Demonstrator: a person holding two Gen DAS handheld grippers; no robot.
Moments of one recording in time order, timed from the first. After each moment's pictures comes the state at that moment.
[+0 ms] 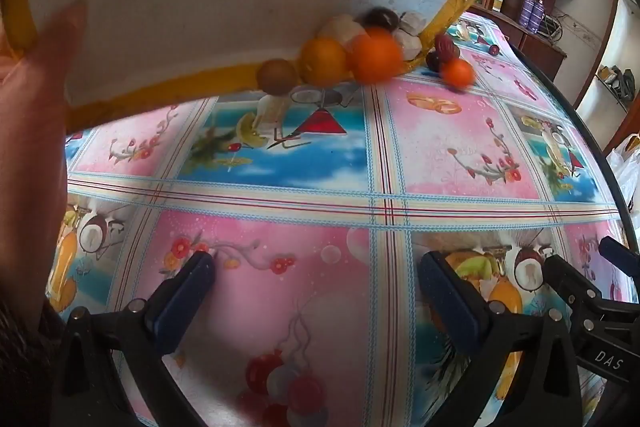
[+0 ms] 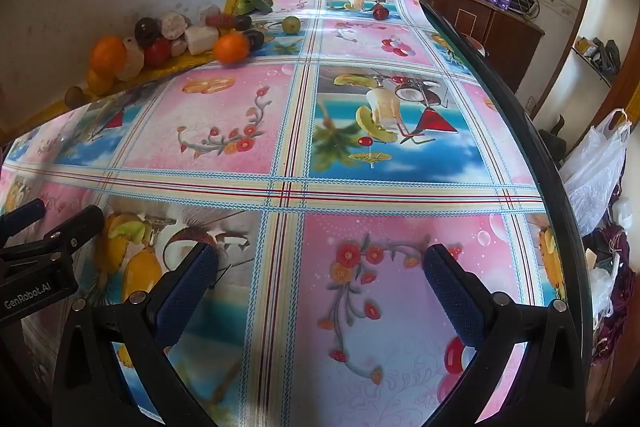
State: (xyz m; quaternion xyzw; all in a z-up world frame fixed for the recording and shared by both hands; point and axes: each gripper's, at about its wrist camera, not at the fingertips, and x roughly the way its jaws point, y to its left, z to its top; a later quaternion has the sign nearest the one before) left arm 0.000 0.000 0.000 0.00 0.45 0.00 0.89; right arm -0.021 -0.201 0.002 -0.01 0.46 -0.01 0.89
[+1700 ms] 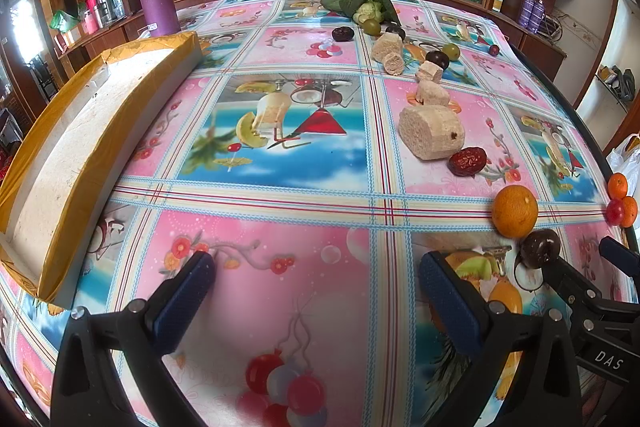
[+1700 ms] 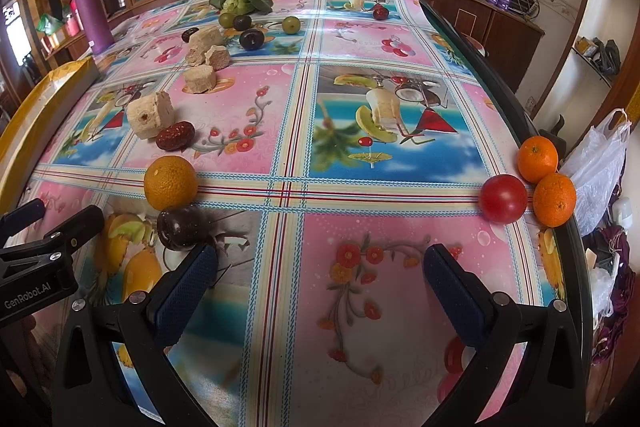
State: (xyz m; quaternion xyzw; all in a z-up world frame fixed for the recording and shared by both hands) left arm 0.001 0.000 0.000 0.00 0.45 0.00 0.89; right arm -0.021 -0.200 0.003 -0.01 0.46 -0.01 0.89
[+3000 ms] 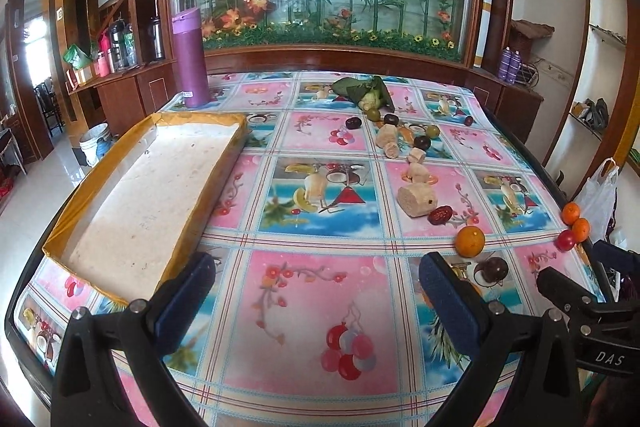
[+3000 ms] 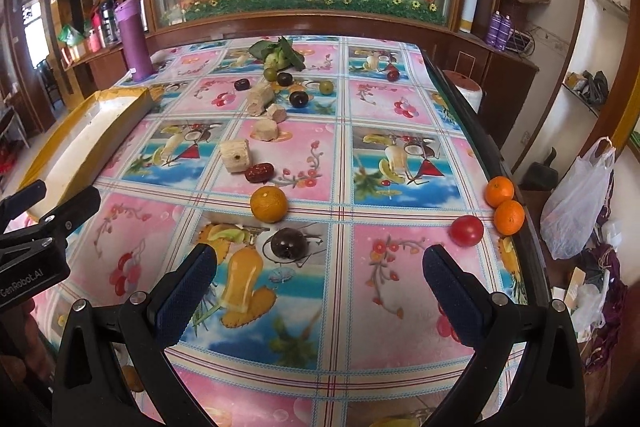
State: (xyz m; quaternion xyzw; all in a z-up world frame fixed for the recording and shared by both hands) left arm -0.056 0.046 0.073 -0.01 0.34 -0.02 0.94; right arm -0.078 -0.159 0.074 -0.02 0.39 0.00 0.92
